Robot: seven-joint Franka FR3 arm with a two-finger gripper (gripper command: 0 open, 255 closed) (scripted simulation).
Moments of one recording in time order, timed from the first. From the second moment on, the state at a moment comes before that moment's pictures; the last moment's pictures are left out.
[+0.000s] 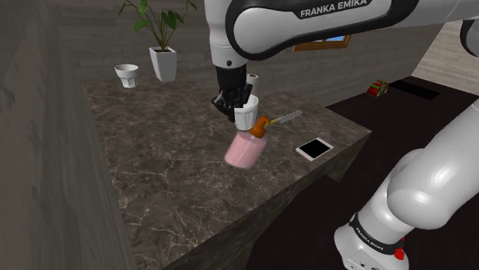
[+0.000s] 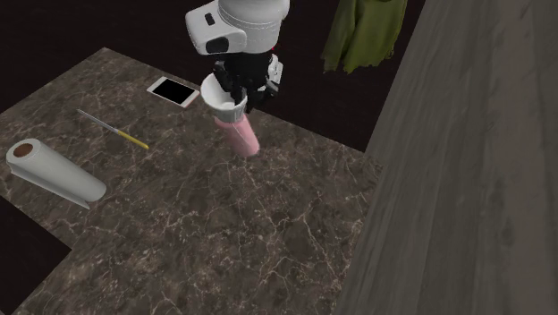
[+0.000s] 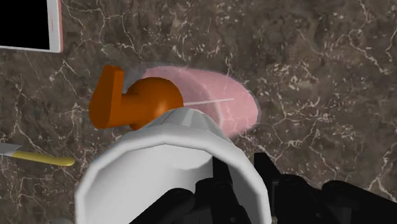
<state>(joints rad) -0.02 -0.12 0.45 -1.97 -0.12 1.76 0.47</state>
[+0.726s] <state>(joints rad) -0.14 -0.24 0.27 -2.12 -0.14 1.83 0.19</state>
